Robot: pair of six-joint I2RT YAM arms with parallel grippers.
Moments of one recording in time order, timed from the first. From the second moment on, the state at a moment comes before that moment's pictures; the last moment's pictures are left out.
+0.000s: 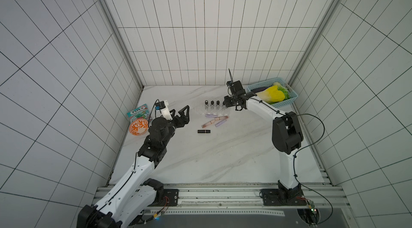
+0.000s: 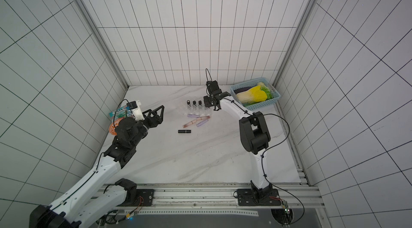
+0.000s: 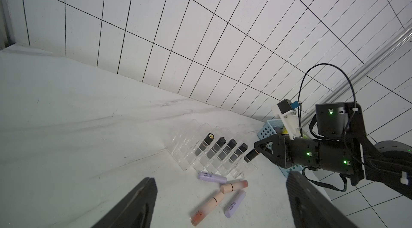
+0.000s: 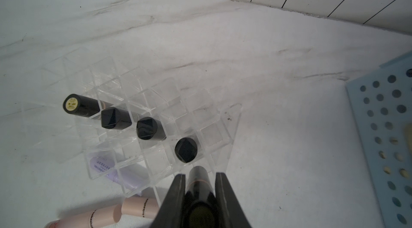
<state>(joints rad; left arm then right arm) -0.34 0.88 0.59 0.16 -0.04 -0.55 0.56 2.09 1.72 -0.48 0.07 0.14</state>
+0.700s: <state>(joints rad) -0.24 0.88 0.59 0.14 0.00 -0.59 0.68 1.70 1.56 -0.60 -0.12 0.06</state>
